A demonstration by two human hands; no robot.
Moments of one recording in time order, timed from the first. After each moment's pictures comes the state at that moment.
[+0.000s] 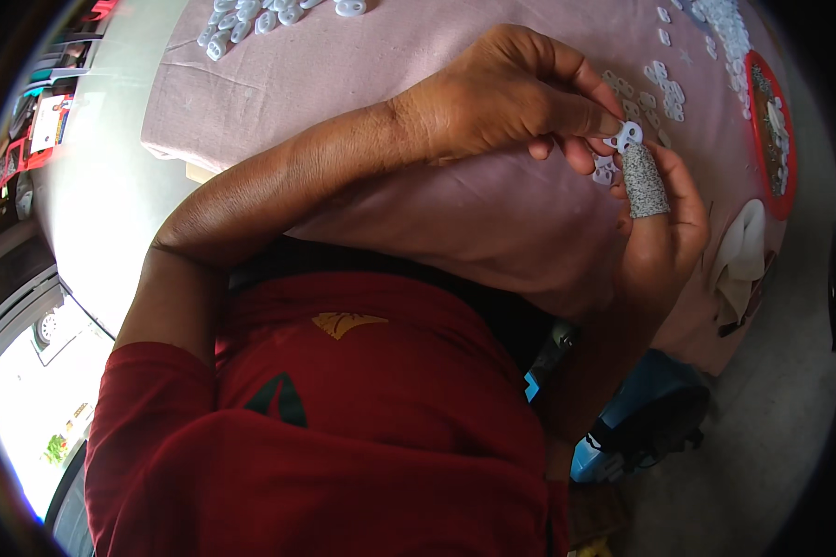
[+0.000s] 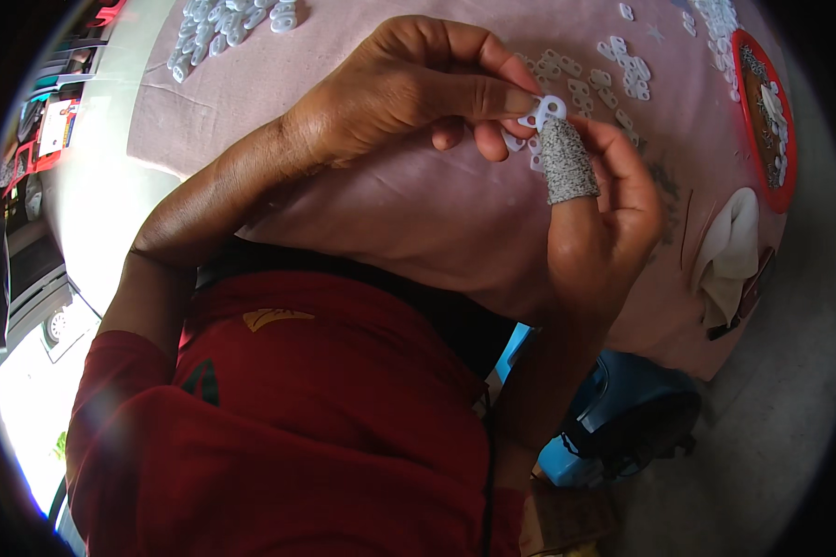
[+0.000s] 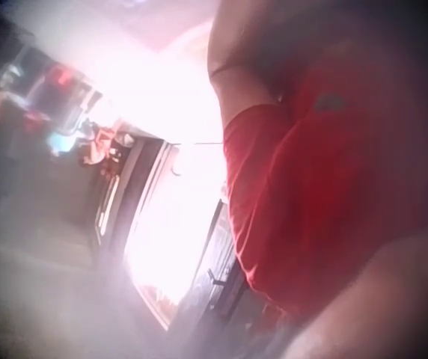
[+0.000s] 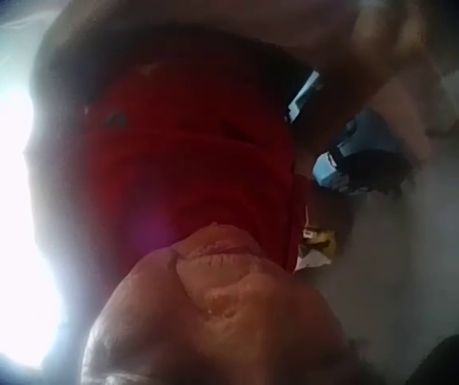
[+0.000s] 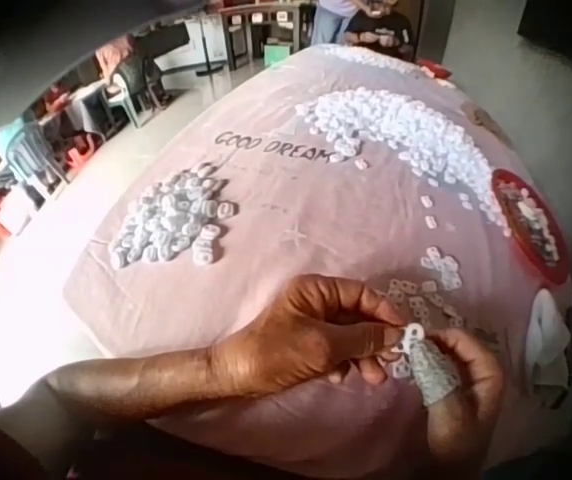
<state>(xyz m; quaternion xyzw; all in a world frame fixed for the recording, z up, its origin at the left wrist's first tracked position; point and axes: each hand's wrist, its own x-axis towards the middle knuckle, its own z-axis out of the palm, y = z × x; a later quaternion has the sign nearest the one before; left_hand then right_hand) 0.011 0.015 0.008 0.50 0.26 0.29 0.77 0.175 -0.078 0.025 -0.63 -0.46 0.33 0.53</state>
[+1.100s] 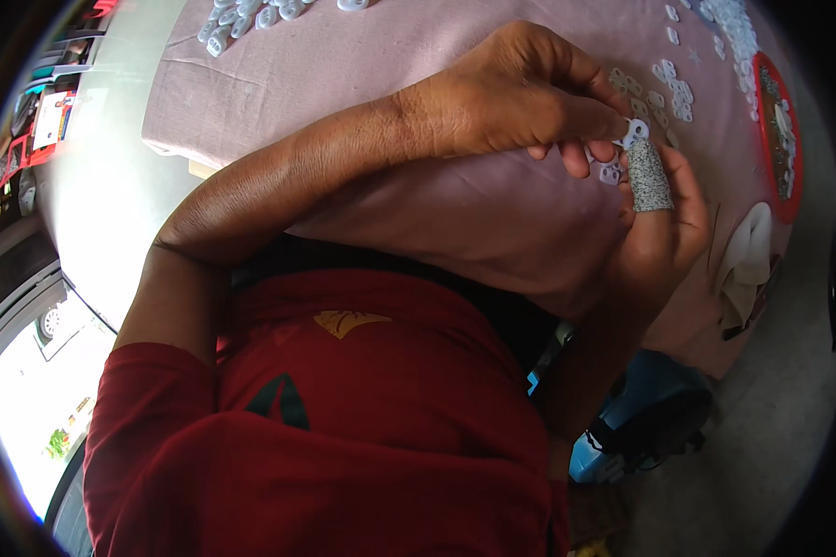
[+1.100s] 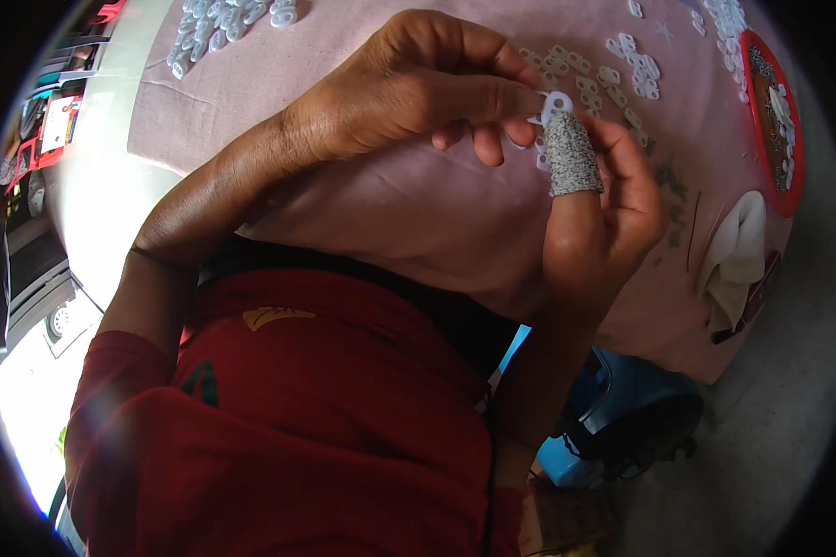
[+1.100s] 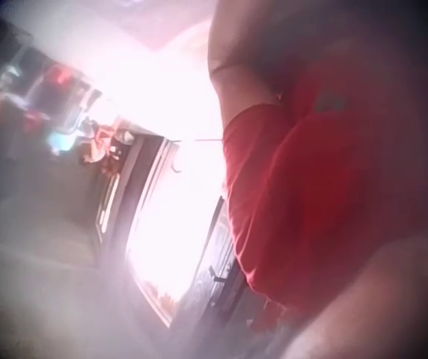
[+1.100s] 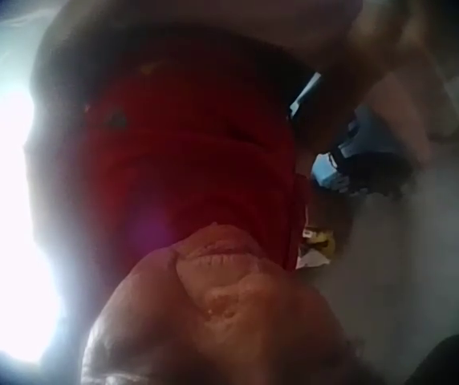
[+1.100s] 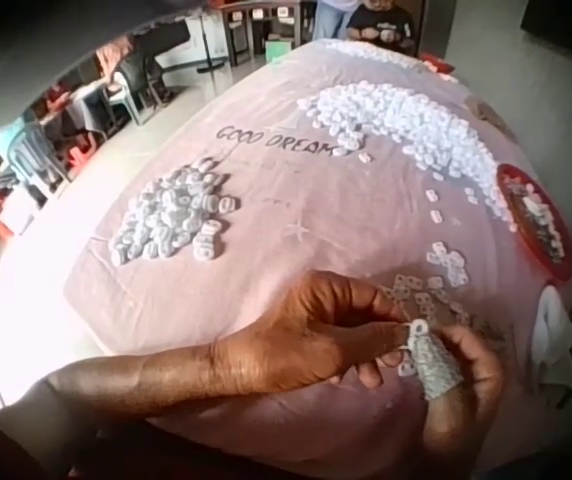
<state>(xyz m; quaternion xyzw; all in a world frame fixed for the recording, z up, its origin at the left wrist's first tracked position) 0.009 0.015 0.013 0.57 0.28 0.26 0.73 0.170 -0.075 0.009 -0.61 -0.46 0.31 0.56</state>
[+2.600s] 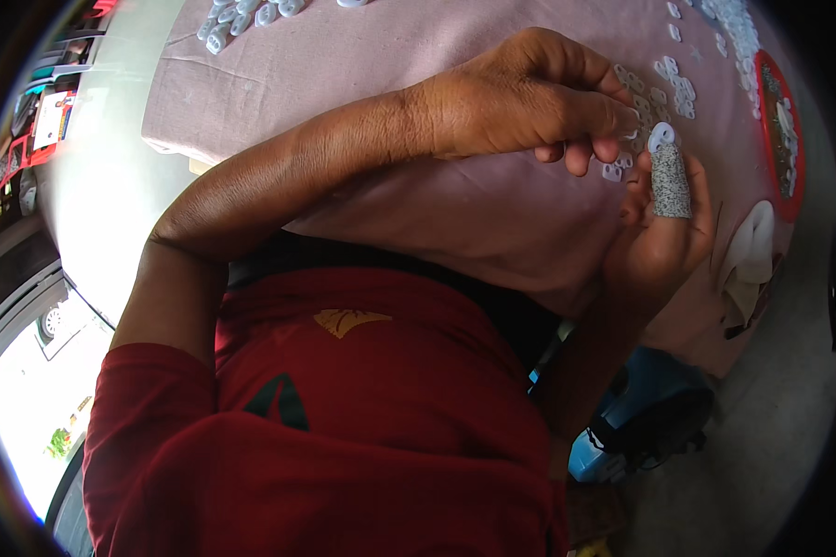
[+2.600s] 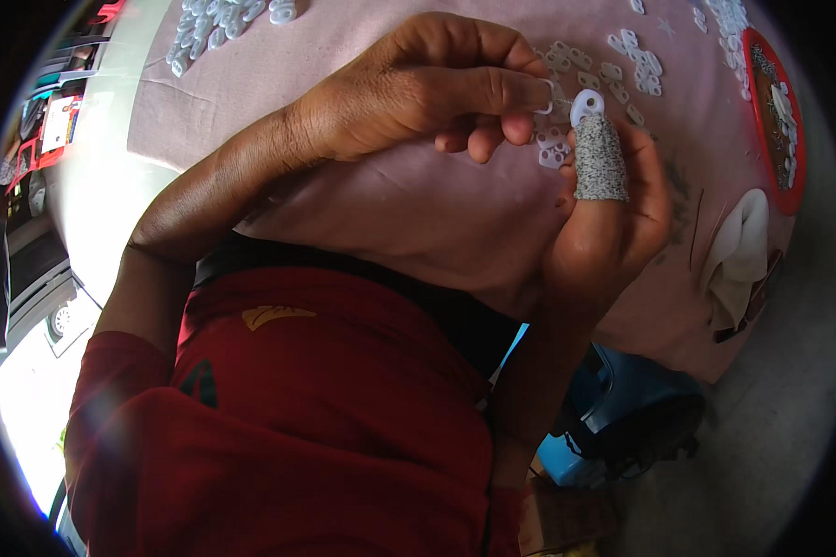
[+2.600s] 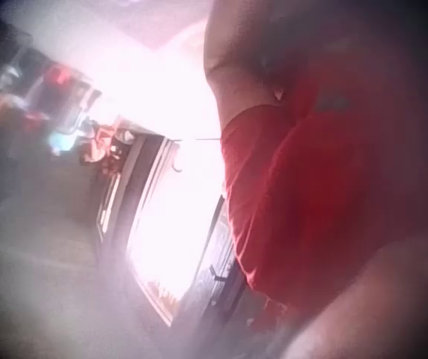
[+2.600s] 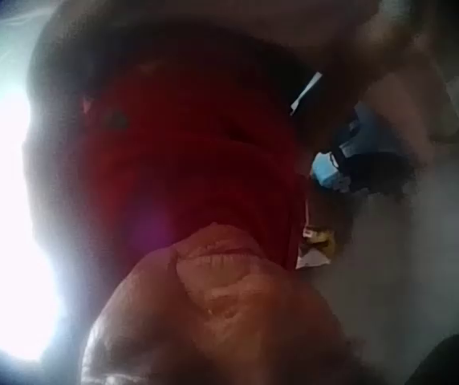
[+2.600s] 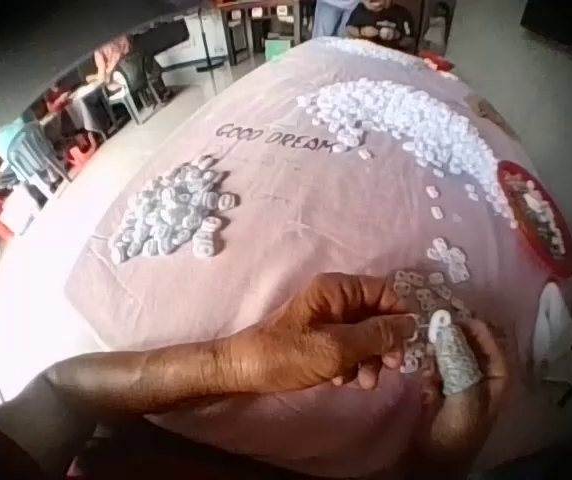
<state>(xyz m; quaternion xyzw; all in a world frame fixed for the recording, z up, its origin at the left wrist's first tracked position) 0.013 0.014 0.005 0.55 0.23 0.26 0.76 0.166 -0.077 0.013 -0.62 -0.35 0.32 0.62</state>
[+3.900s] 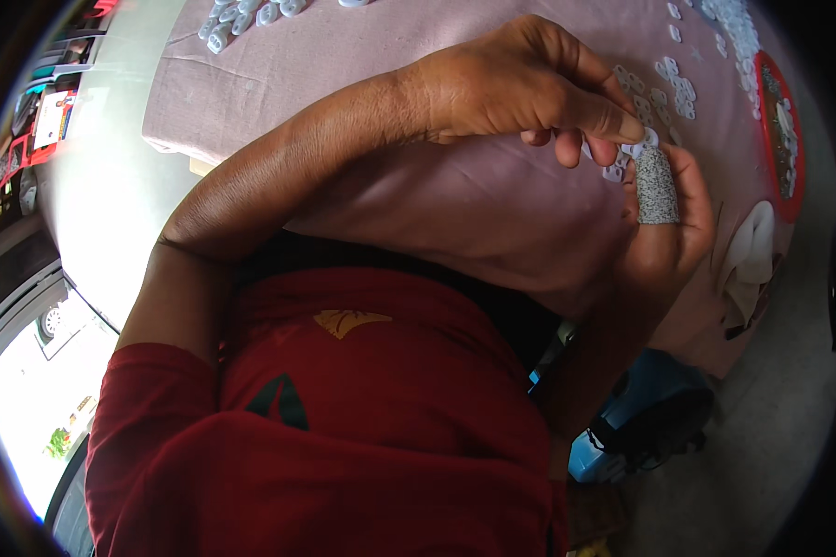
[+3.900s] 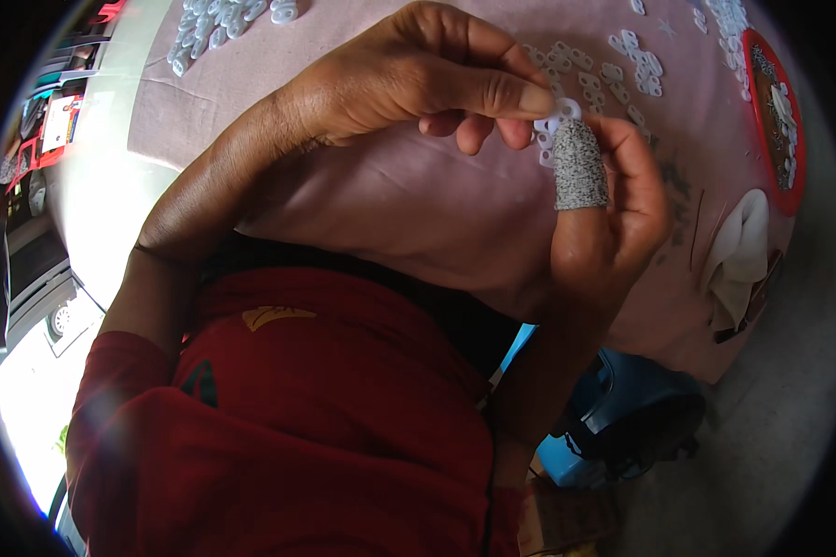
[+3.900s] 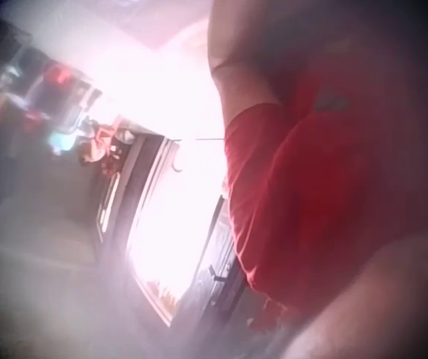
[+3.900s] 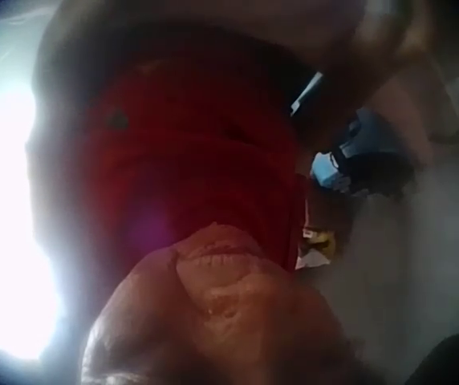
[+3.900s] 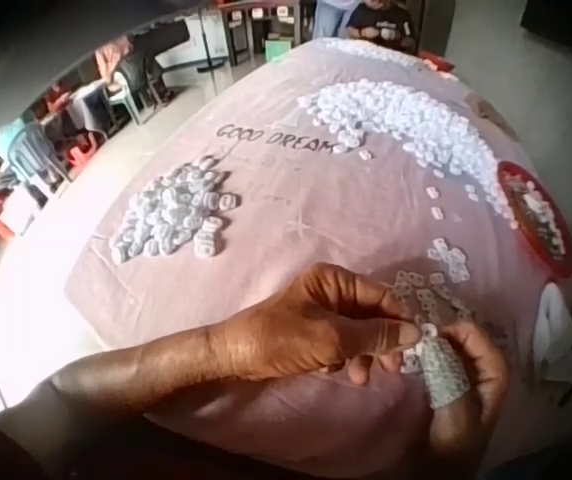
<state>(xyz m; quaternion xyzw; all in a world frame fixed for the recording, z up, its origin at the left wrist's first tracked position) 0.011 0.030 0.022 0.53 0.29 0.17 0.78 0.175 -0.077 0.010 -0.59 -0.49 0.30 0.56</state>
